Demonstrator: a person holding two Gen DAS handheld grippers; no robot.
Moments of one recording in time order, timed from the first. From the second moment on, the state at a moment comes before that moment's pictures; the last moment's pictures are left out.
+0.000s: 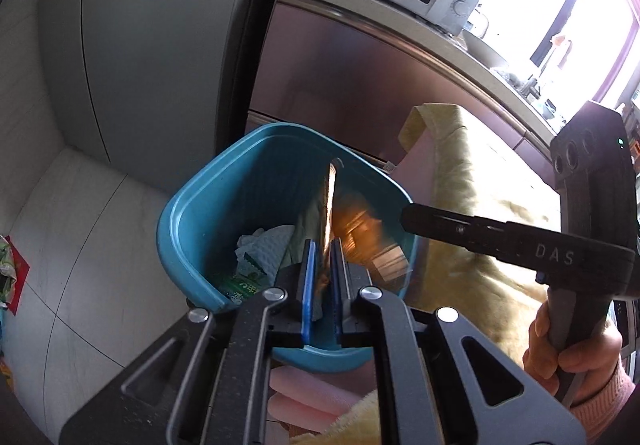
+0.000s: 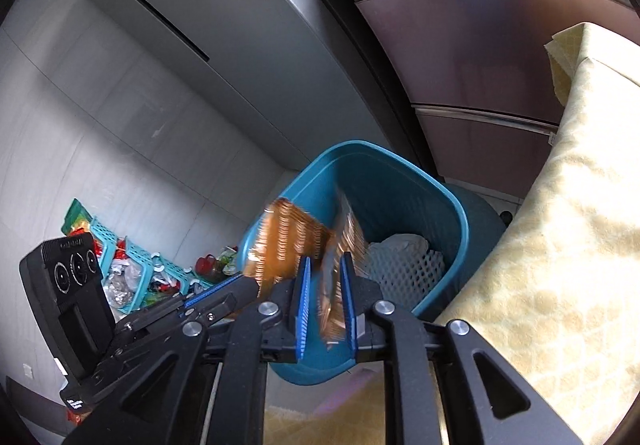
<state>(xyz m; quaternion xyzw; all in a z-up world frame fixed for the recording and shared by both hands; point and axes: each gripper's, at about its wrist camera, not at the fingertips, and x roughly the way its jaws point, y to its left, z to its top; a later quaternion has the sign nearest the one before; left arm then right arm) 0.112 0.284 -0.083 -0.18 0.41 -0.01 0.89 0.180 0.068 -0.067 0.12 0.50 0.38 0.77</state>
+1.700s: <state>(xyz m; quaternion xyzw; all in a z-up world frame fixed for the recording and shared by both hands) 0.094 -0.050 -0.042 -0.02 0.39 -0.35 0.85 0.099 -0.347 -0.032 0.21 0.35 0.08 0.91</state>
